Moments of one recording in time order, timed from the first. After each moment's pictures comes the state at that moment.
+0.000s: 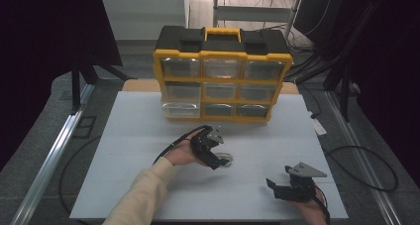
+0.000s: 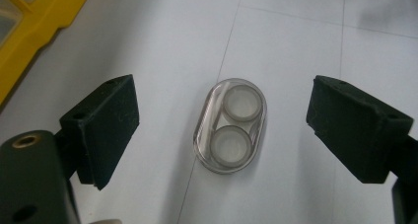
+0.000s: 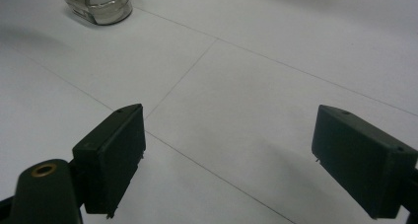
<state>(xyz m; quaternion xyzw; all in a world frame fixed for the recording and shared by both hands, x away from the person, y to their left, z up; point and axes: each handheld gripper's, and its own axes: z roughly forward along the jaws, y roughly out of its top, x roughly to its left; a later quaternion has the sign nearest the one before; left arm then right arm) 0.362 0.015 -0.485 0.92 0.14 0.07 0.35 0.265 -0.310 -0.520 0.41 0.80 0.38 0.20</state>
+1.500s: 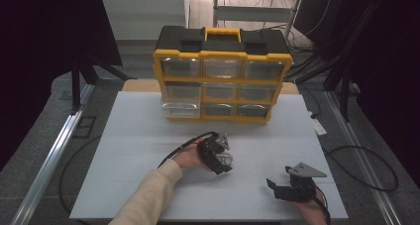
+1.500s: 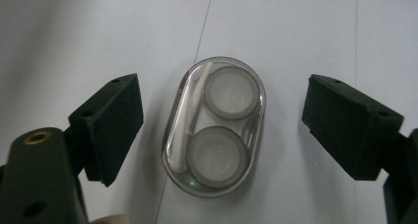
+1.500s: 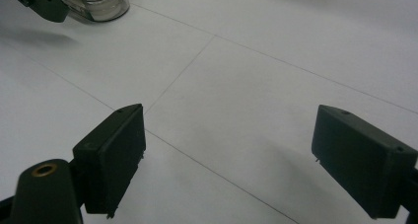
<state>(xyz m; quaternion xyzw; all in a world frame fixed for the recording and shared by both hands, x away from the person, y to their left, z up) 0.370 -0.006 -0.517 0.94 0.13 0.03 0.32 0.264 -0.310 -0.521 0.41 0.80 0.38 0.21</state>
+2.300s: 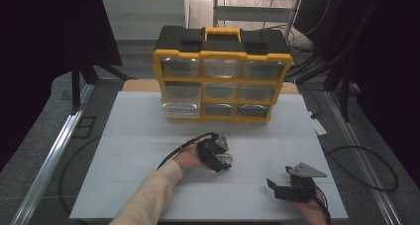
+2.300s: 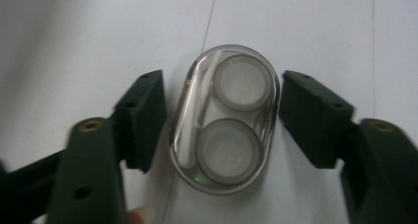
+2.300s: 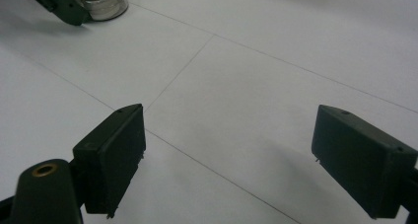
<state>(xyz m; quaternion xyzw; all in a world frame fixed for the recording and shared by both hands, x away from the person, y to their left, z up) 0.372 -0.004 -0.523 0.94 0.12 0.03 0.32 0.264 -0.311 -0.521 0.41 0.80 0.38 0.21</state>
